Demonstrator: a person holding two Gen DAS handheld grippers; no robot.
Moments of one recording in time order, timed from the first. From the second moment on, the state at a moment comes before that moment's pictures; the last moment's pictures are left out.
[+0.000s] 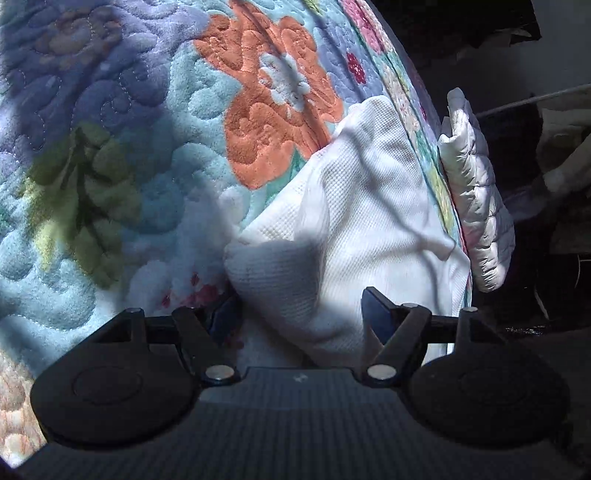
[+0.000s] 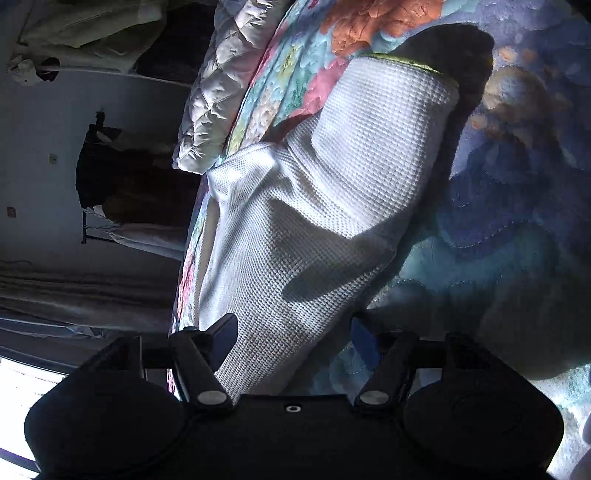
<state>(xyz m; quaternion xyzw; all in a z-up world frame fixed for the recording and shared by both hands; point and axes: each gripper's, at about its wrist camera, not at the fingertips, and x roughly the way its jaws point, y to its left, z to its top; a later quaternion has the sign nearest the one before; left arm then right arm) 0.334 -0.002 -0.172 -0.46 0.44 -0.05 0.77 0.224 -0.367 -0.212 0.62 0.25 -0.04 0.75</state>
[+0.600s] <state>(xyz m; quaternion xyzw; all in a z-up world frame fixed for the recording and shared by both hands) 0.238 -0.025 -0.110 -0.23 0.43 -0.08 0.87 0.180 -0.362 -0.155 0.41 0.29 0.01 0.86</state>
